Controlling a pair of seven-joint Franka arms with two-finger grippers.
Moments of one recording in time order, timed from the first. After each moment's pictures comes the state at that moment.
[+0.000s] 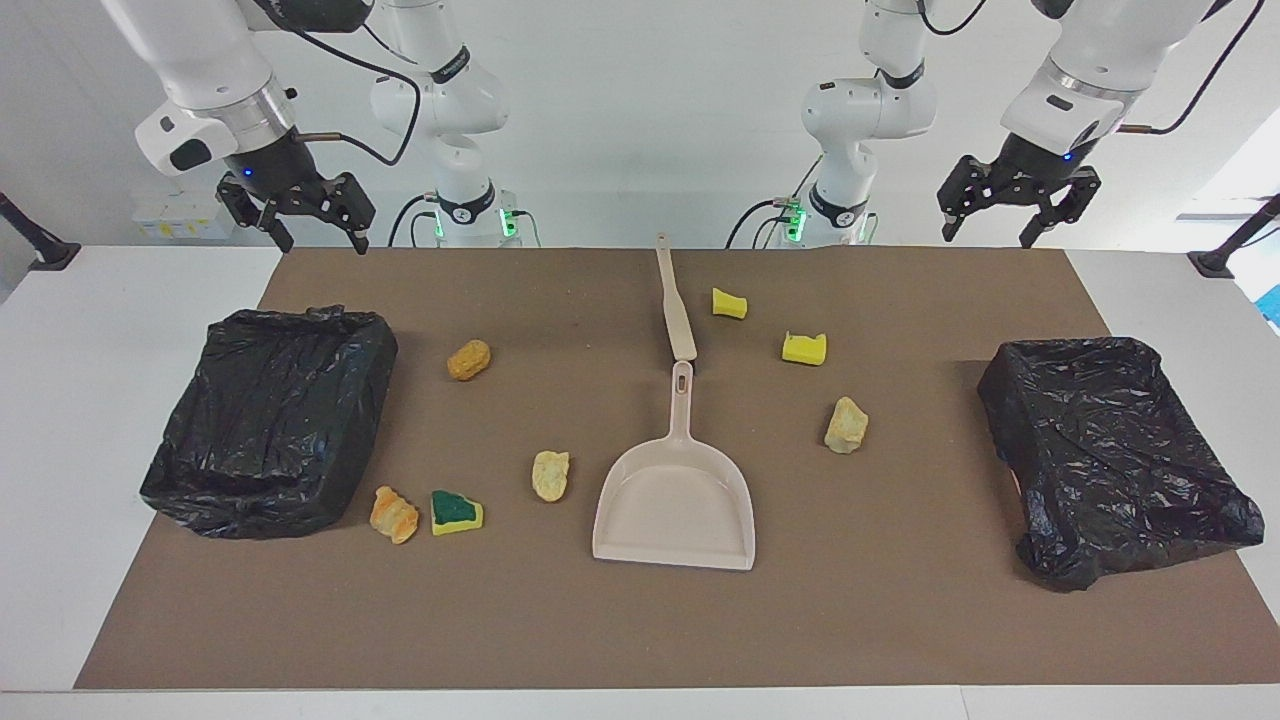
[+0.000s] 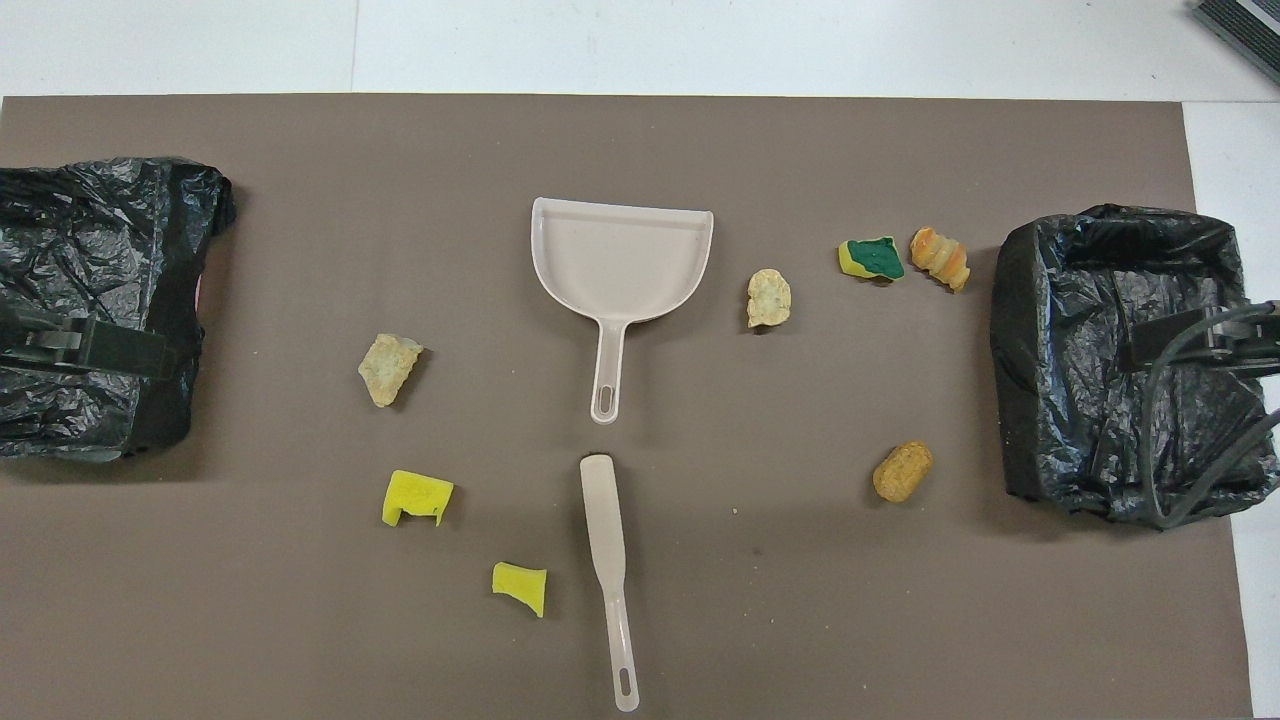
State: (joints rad) left arm -0.03 -0.08 -0.08 -1.56 -0.04 1.50 0.04; right arm 0.00 -0.06 -0.04 -1.59 0.03 1.51 0.04
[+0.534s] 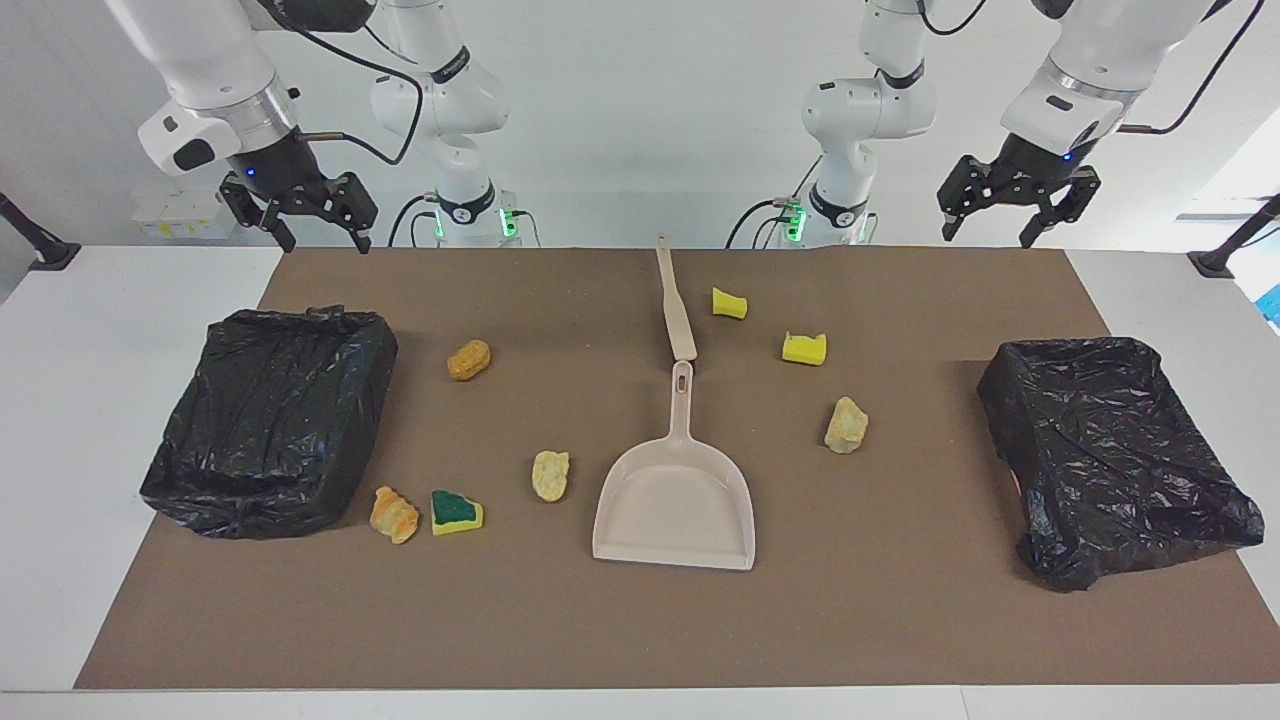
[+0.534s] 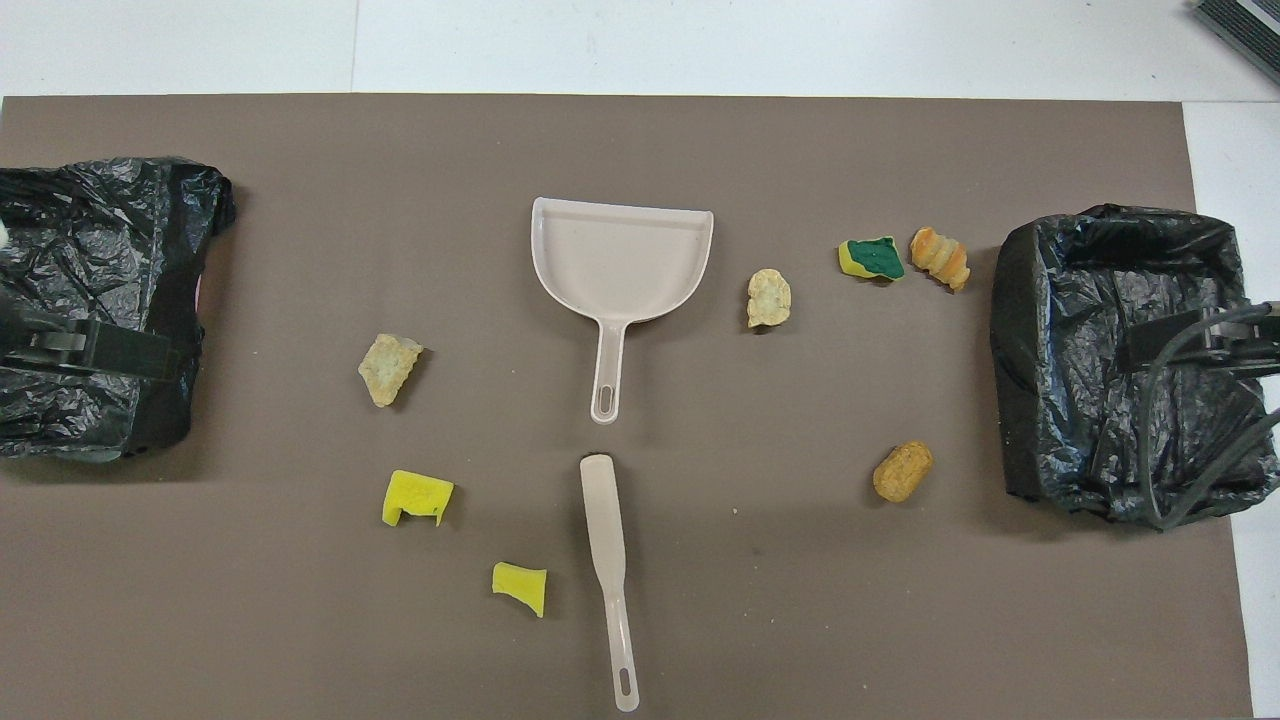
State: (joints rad) left arm -0.03 -0.08 -0.09 -1.56 -0.04 1.50 0.04; right arm 0.00 -0.06 -0.04 -1.59 0.03 1.51 0.04
